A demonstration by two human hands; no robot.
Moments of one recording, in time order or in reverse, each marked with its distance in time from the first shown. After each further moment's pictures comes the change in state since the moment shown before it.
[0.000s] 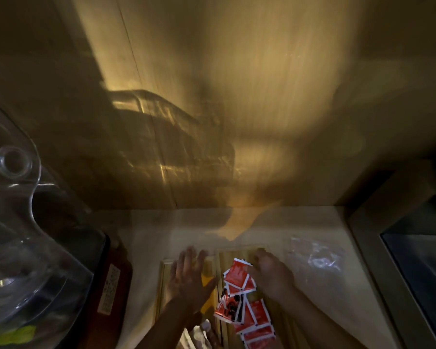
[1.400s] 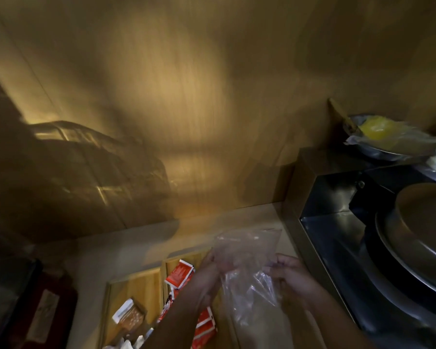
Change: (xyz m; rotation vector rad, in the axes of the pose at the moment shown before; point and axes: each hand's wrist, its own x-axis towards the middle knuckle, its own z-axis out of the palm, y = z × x) left_hand -0.023 0.173 -0.024 -1.540 -0.365 0.053; right_hand -0.066 0.147 -0.073 1.130 0.017 0.184
